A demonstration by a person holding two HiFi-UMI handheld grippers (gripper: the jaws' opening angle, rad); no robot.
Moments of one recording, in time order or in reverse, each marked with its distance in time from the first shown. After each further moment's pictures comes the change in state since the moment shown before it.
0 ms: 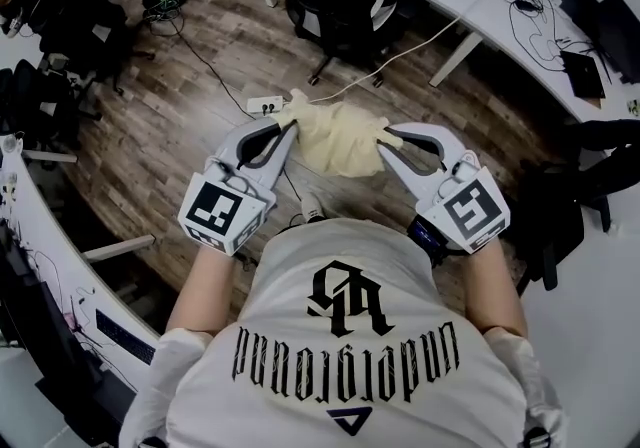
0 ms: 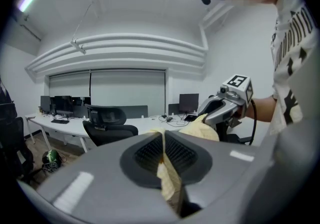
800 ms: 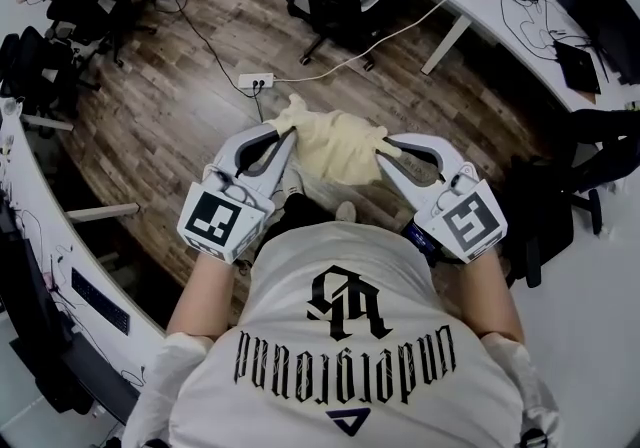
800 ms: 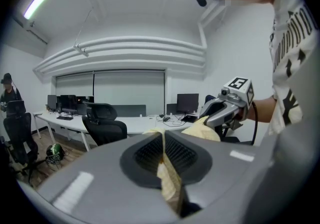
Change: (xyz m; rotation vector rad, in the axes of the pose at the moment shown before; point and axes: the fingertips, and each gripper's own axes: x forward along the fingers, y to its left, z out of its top) left arm -0.012 -0.143 -0.005 -0.012 -0.006 0.073; right arm -0.117 0.051 -0.058 -0.004 -0.033 0.074
